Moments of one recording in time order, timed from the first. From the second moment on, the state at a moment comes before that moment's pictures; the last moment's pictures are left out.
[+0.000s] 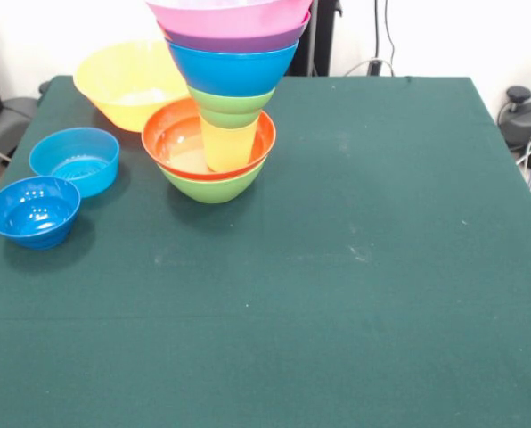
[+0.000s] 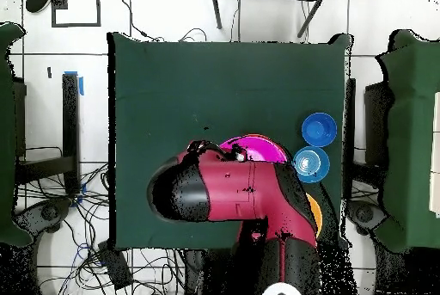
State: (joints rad) arm -0.16 -1.08 -0.03 1.79 -0.32 0.64 2.00
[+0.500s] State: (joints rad) arm -0.12 -1.07 -0.03 1.76 -0.32 0.76 2.00
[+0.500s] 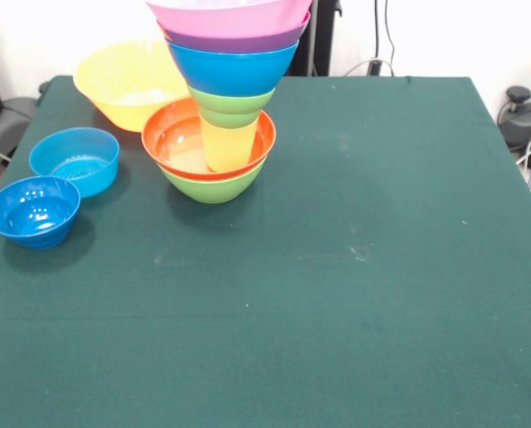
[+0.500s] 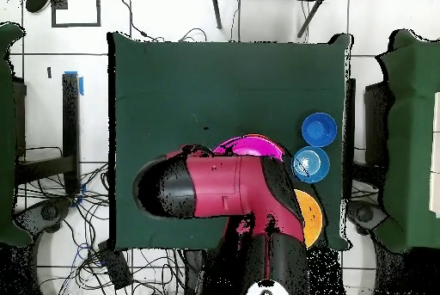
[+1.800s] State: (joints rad) arm 0.09 -0.93 -0.05 1.64 -0.32 0.80 2.00
